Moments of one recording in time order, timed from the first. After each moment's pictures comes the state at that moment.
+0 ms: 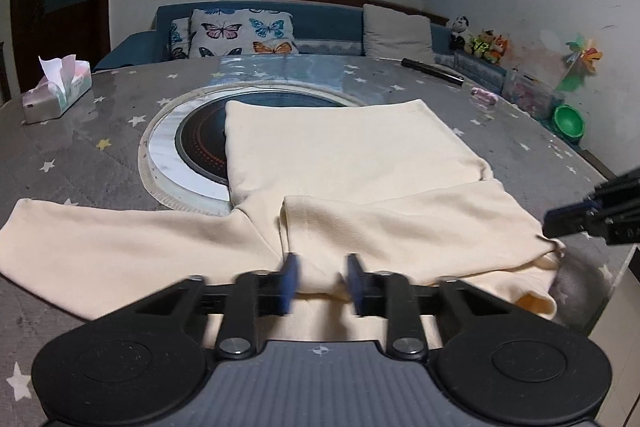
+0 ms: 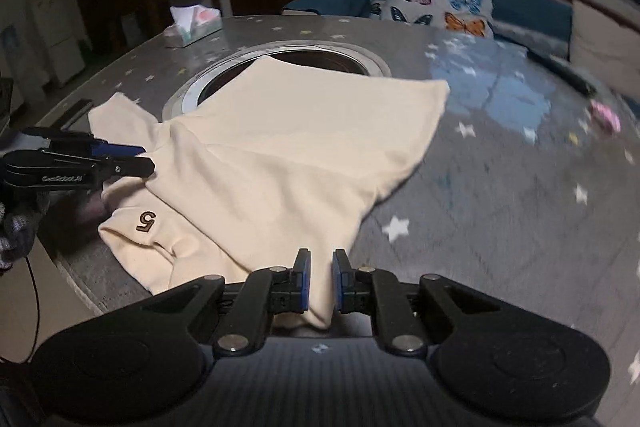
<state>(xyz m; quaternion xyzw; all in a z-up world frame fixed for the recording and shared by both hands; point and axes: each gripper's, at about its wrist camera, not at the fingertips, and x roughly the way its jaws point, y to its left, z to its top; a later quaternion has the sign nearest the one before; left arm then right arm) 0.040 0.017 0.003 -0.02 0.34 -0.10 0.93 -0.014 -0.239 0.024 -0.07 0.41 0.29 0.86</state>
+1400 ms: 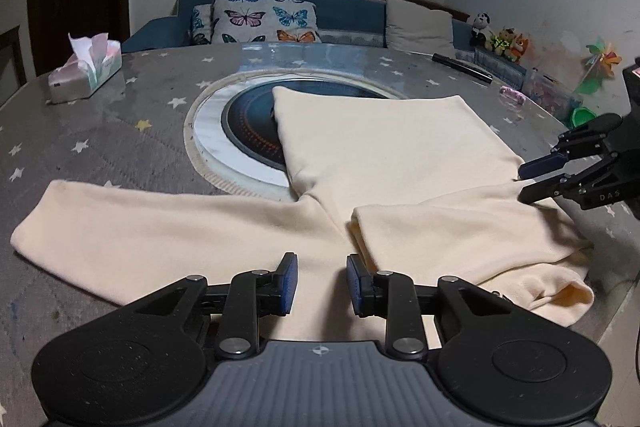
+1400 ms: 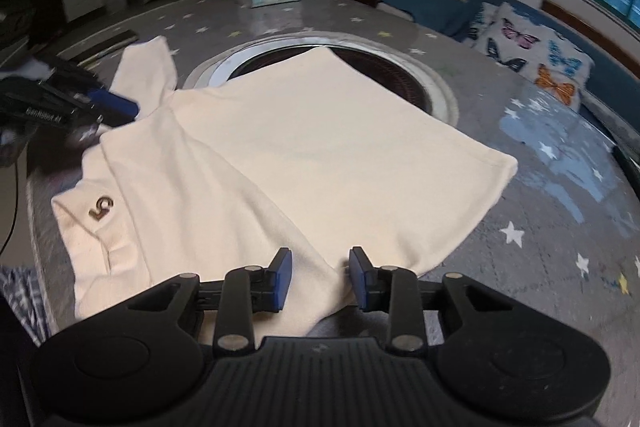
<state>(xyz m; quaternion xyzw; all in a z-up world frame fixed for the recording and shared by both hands) 0.044 0.056 -0.001 -0.03 0.36 -0.09 0.93 0.068 -0.205 0.019 -0.23 0.37 0.42 0.80</state>
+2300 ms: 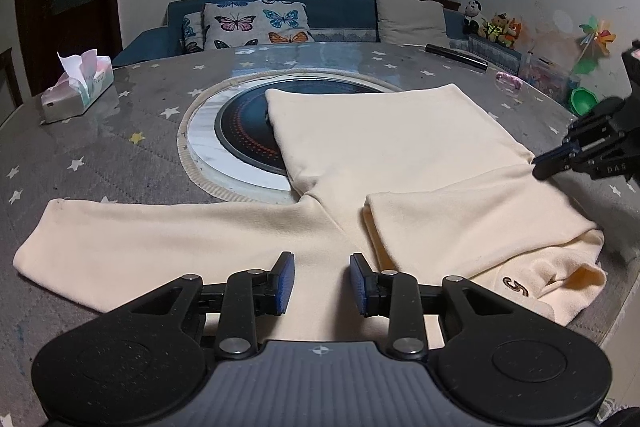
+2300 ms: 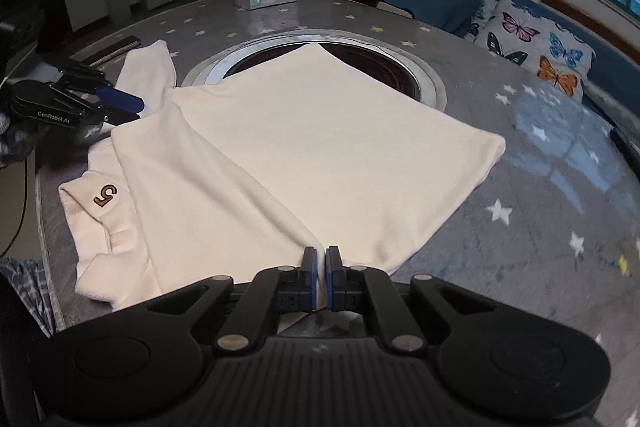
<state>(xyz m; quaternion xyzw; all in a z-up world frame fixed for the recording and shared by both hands) 0.048 0.051 -0.003 0.00 0.36 -0.09 0.93 0.071 -0.232 0.016 -0.20 0.37 0.42 0.80</state>
